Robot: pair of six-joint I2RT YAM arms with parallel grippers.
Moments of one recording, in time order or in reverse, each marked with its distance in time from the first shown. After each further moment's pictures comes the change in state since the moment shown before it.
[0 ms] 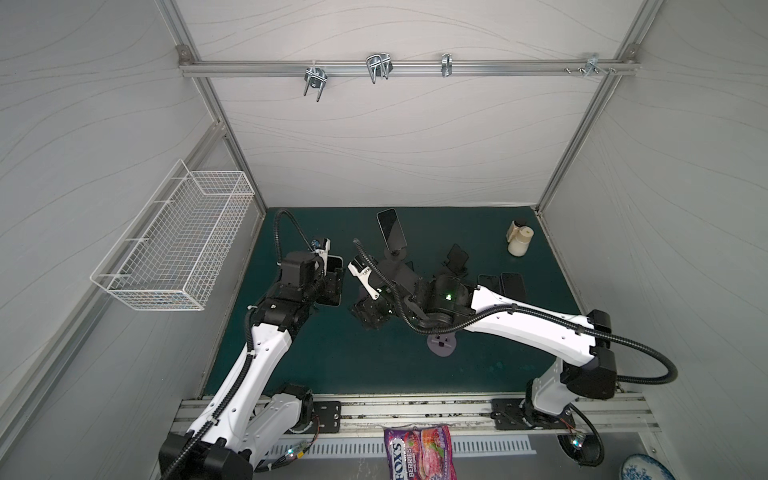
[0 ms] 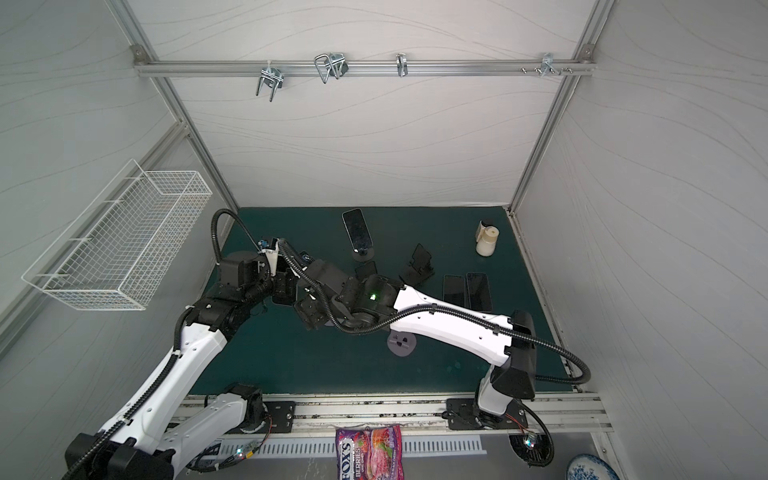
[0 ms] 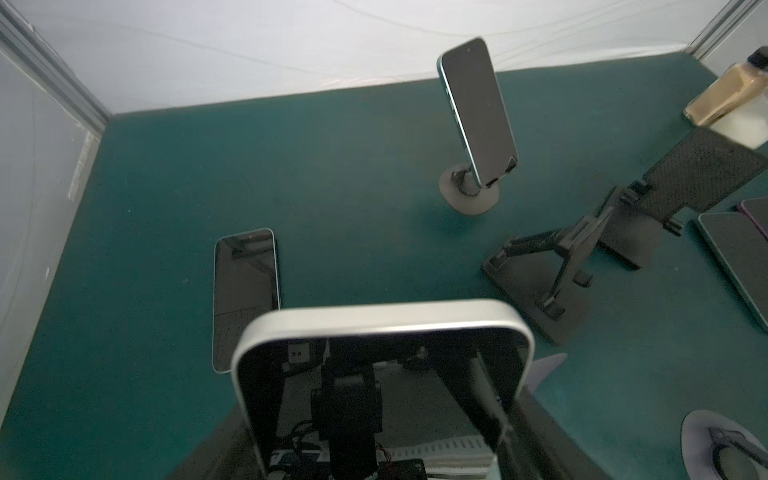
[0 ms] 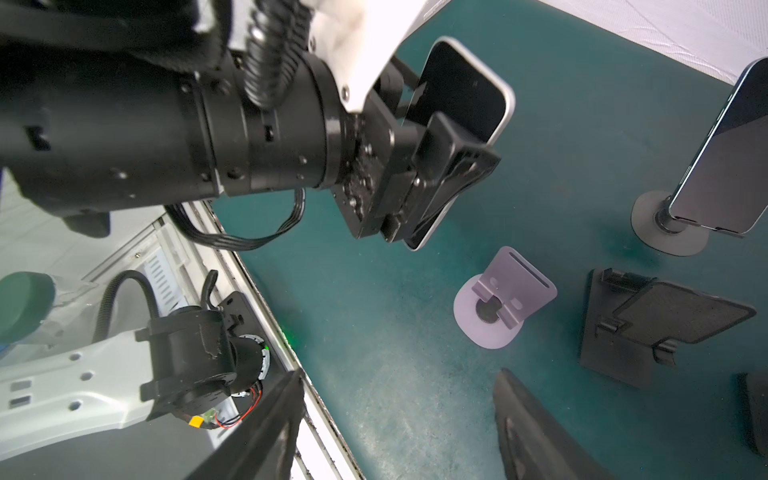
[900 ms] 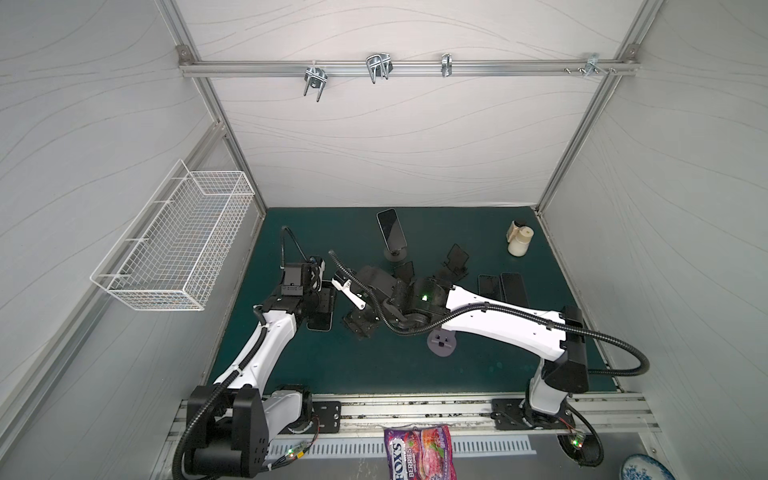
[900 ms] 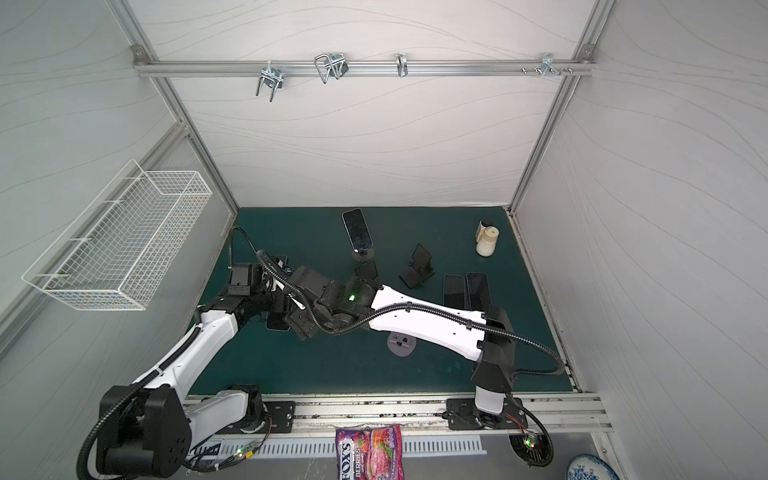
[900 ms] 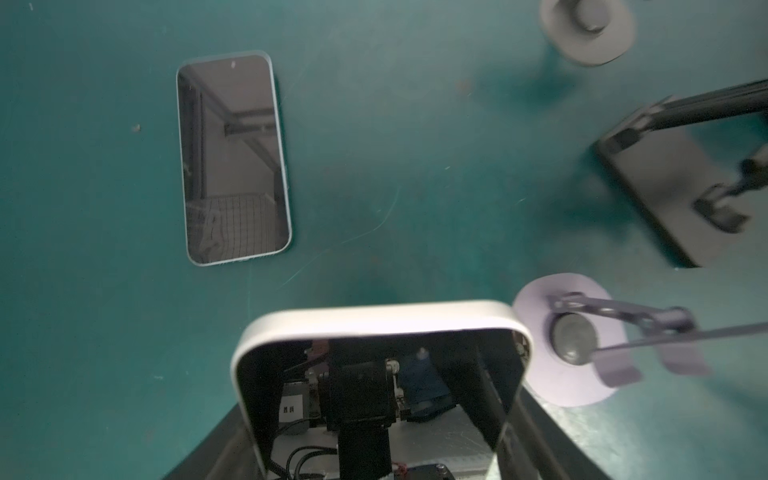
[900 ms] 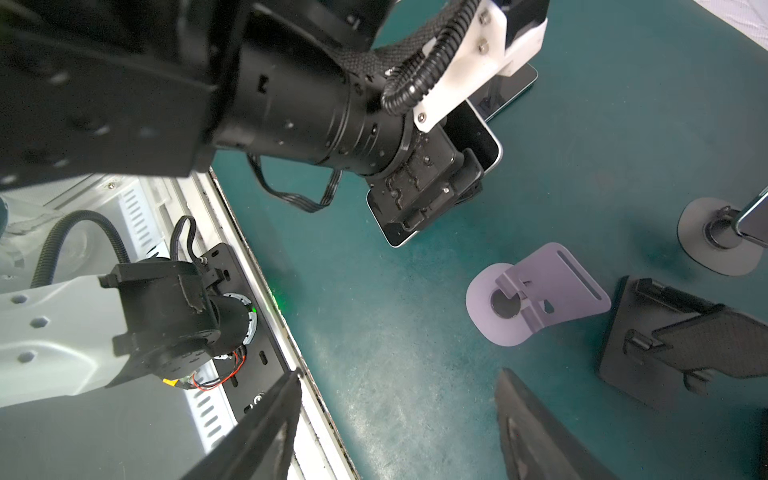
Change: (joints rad) left arm 0.166 0.199 -0.119 -0.001 0.070 0.069; right arm 0.016 0.120 0.080 -0.063 -0.065 -0.103
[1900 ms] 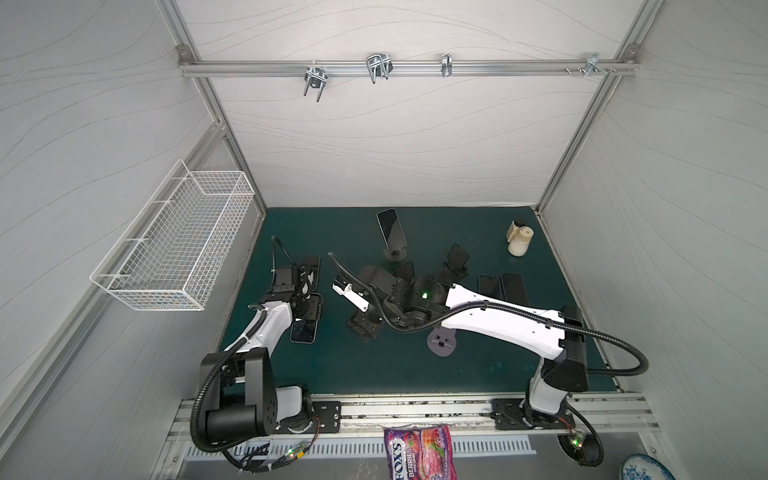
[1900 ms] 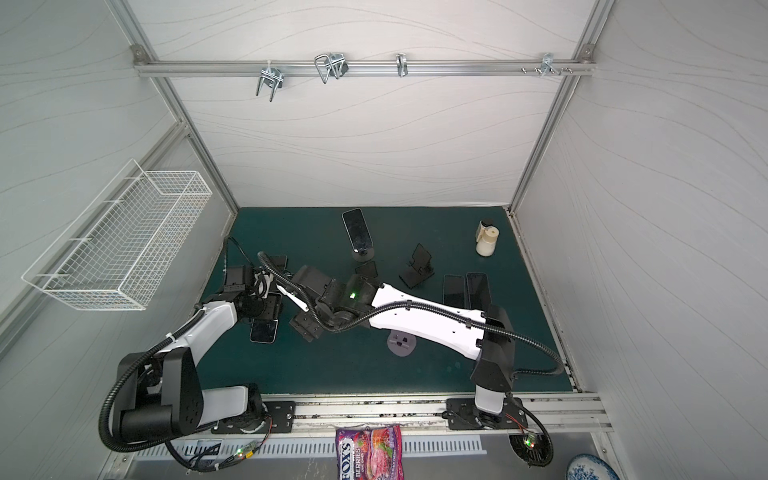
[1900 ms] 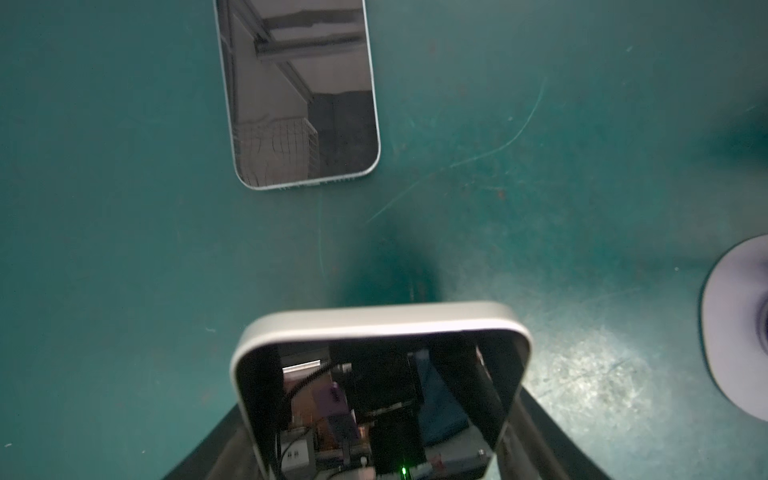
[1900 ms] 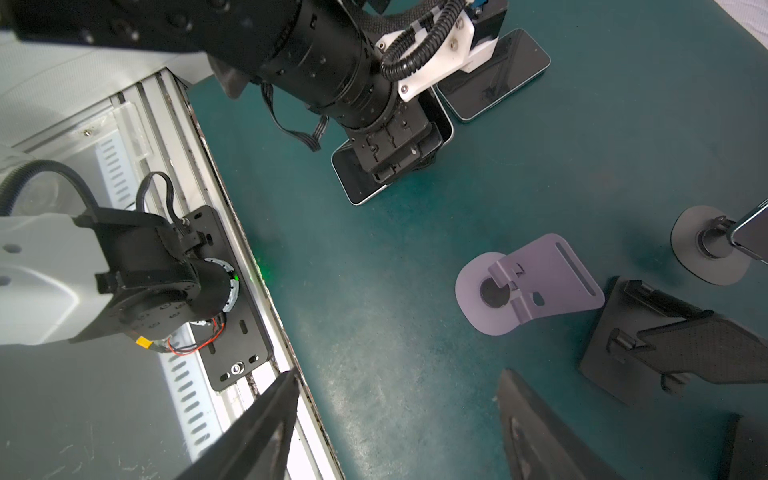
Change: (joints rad) left arm 0.135 0.157 -0.014 -0.018 -0.051 0.135; right arm -0.019 -0.003 -0.016 -0.038 -0.026 -0.096
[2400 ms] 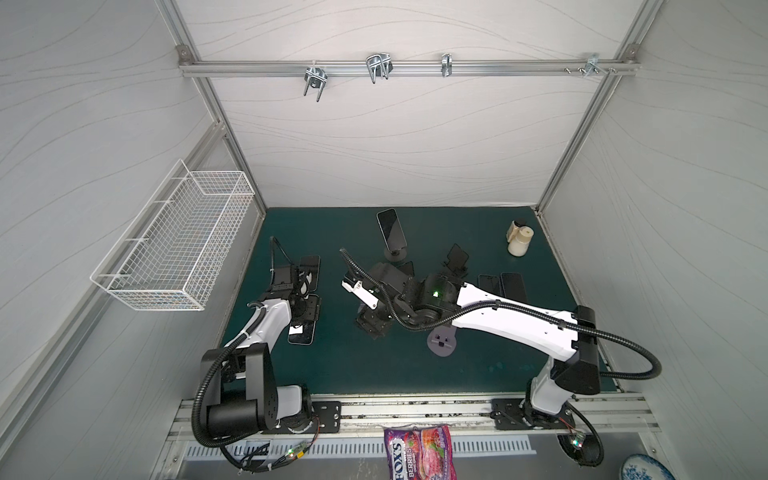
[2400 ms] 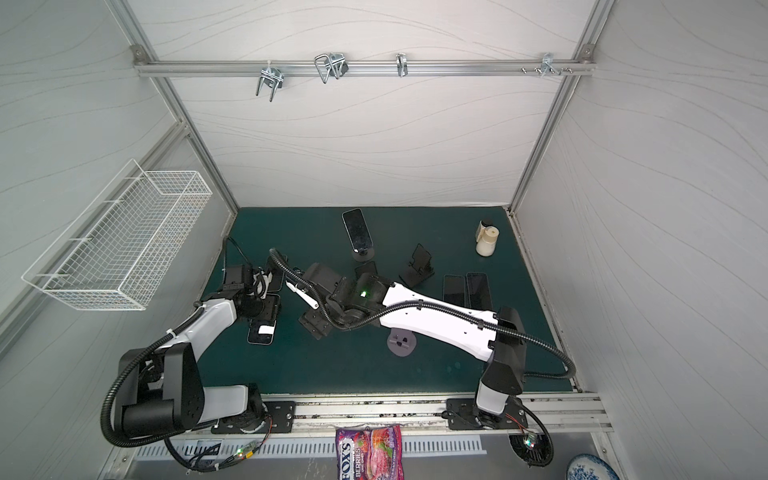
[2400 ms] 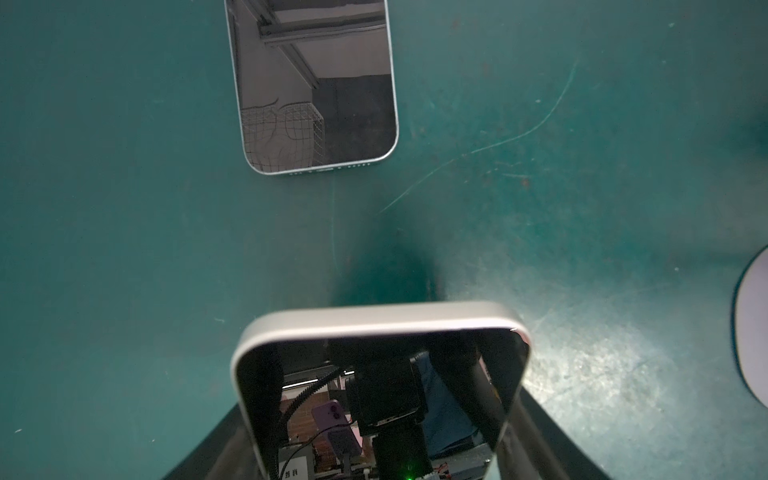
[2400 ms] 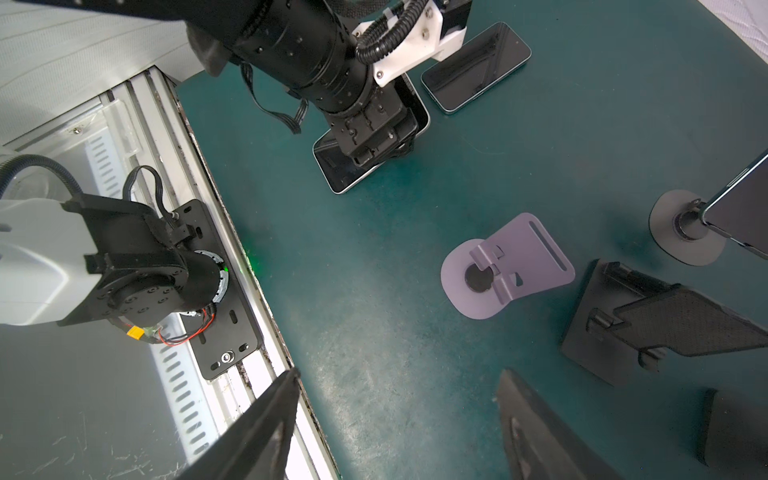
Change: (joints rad) left arm 0.018 0.011 0.012 -0.021 -0.030 0.015; right arm -0.026 -0.061 -0.060 0.002 -0.001 -0.002
